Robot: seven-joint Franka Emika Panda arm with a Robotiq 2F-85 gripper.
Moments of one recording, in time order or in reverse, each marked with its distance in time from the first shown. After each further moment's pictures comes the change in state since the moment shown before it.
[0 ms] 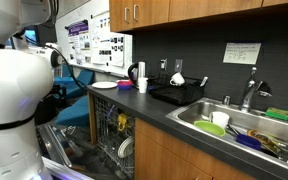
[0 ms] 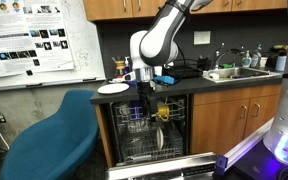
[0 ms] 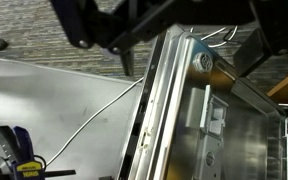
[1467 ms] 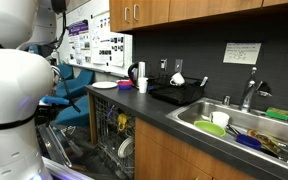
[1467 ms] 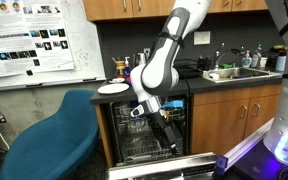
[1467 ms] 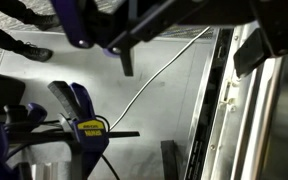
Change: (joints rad) arm 0.003 0.254 0.053 0.008 -0.001 -0.088 -0.006
